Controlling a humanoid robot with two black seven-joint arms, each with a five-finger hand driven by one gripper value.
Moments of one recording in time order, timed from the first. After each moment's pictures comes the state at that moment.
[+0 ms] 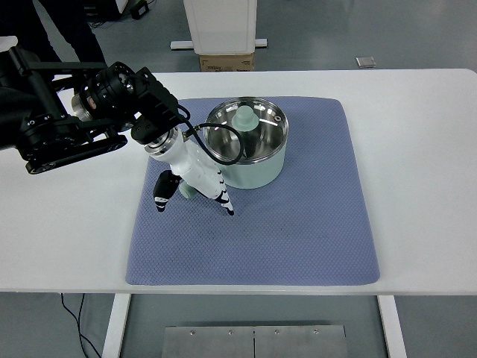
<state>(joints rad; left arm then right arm) -1.55 0.37 0.23 -1.16 1.84 -0.53 -0.61 -0.03 0.00 0.42 0.10 -0.54 -0.02 0.06</state>
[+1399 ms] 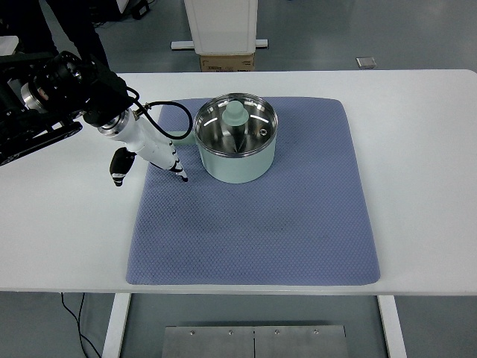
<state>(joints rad) -1.50 0.45 0.23 -1.01 1.97 -0.46 -0.61 -0.03 0.00 0.42 0.10 -0.54 -0.02 0.06</state>
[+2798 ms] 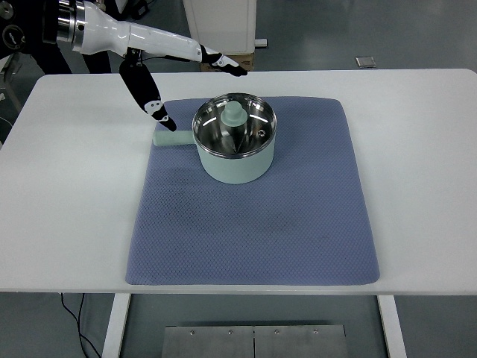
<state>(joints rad) -1.72 0.64 0.20 -1.11 1.01 -0.50 -0.61 -0.03 0.00 0.42 0.10 -0.54 -0.02 0.06</state>
